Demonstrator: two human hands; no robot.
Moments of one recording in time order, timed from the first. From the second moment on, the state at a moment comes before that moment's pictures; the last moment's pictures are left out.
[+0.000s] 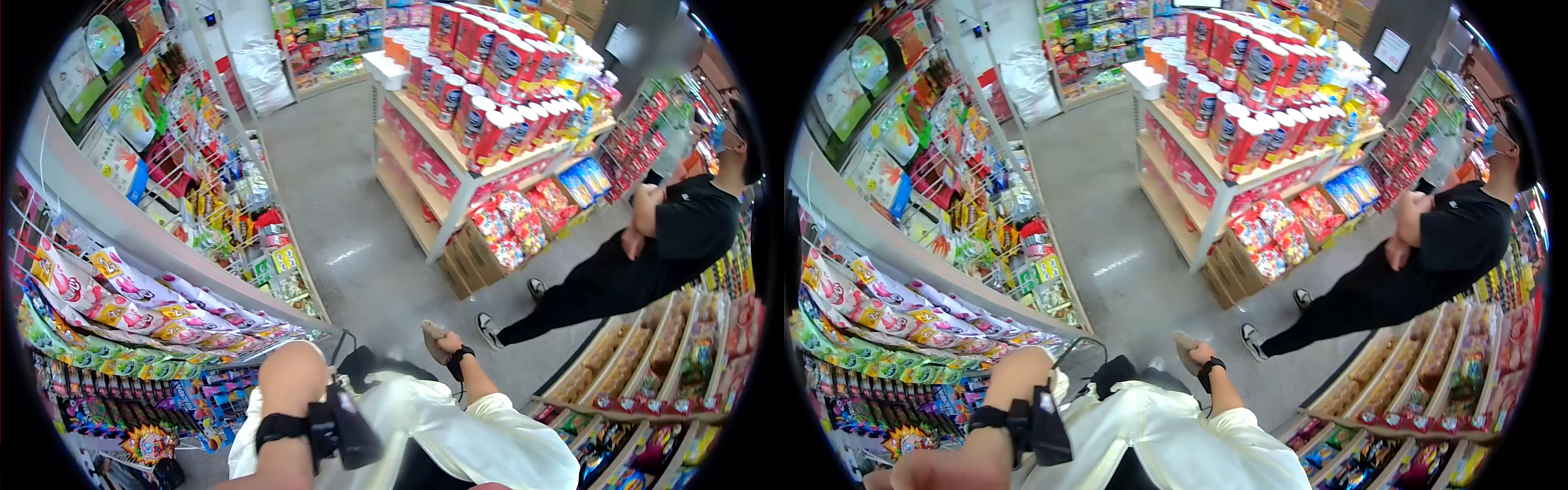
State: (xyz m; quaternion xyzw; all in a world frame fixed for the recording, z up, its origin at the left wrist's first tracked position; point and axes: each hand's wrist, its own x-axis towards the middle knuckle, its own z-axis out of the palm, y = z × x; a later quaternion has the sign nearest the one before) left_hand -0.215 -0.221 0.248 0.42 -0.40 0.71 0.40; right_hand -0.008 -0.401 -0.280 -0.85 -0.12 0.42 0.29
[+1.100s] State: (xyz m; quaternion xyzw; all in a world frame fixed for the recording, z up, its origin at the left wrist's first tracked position) left_hand 0.005 0.049 0.103 0.67 0.11 0.55 0.48; right_hand 0.305 -0.128 -0.441 -0.74 -0.37 0.54 0.14
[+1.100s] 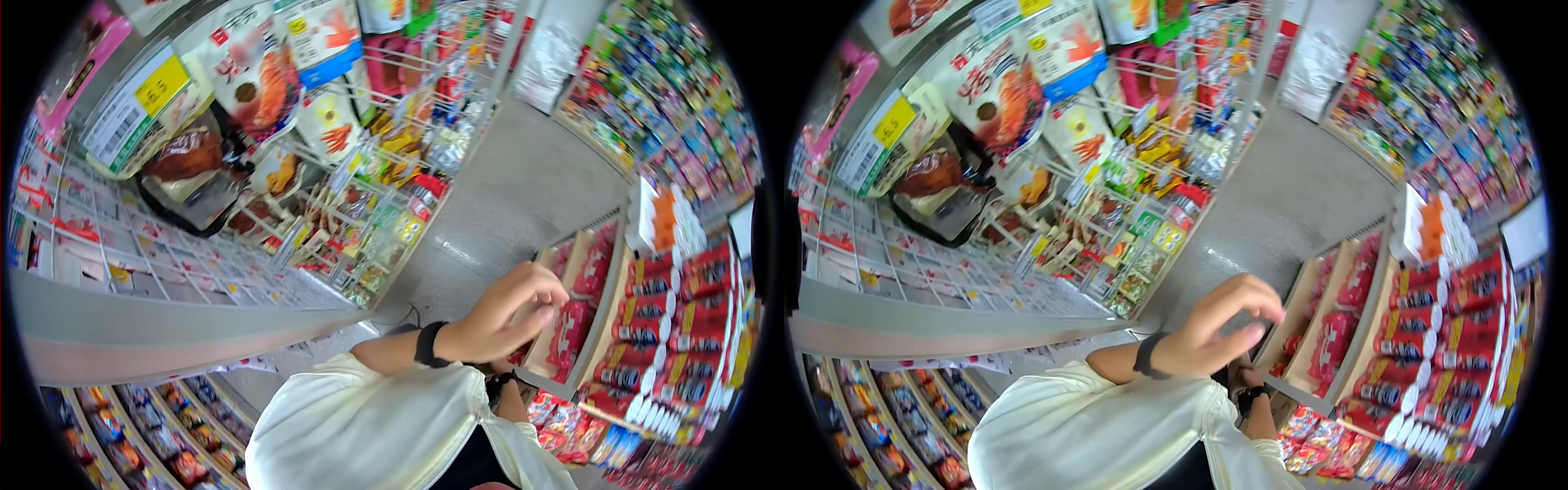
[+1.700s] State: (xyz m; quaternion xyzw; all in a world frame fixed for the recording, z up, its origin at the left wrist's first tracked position) left_hand -0.057 0.112 -0.134 0.46 0.68 0.48 0.30; right_hand 0.273 0.153 -0.339 -0.60 -0.57 0.57 -0.03
